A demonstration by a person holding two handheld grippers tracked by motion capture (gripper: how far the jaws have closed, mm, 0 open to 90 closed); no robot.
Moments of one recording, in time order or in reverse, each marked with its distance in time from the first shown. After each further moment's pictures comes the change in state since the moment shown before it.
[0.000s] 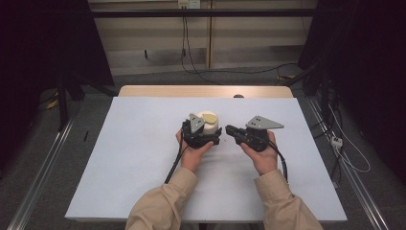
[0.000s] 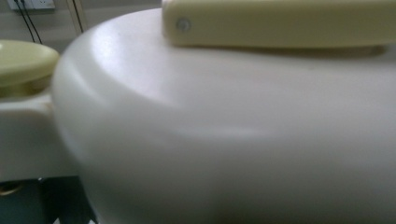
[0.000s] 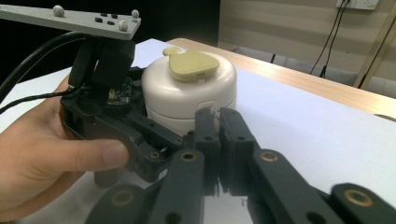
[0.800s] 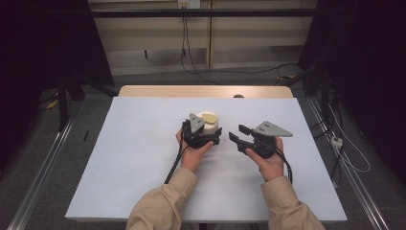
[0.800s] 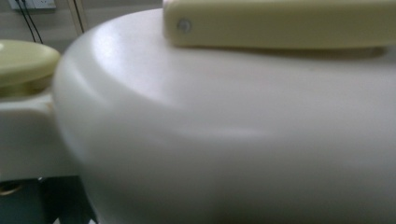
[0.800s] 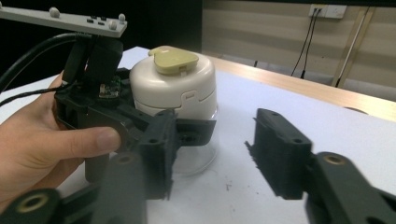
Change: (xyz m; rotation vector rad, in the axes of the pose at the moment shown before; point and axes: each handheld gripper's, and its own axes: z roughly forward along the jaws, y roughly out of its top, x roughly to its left) left arm 0.000 0.000 0.000 0.003 -0.001 0.000; right arm 0.001 -0.012 -0.021 -0.038 -0.078 0.018
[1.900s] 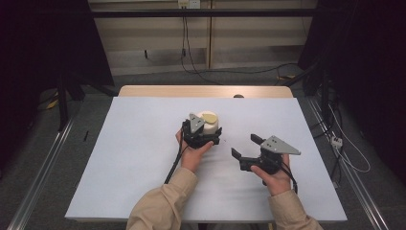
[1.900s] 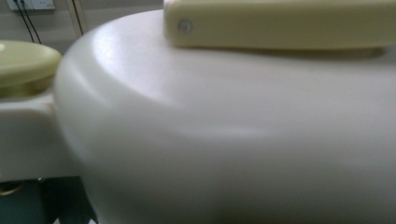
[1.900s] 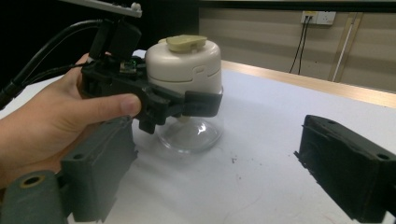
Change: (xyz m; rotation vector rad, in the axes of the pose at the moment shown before) left arm 0.000 0.000 0.001 -0.010 -0.002 -0.004; right arm 0.012 -0.027 -0.029 -0.056 -0.019 0.016
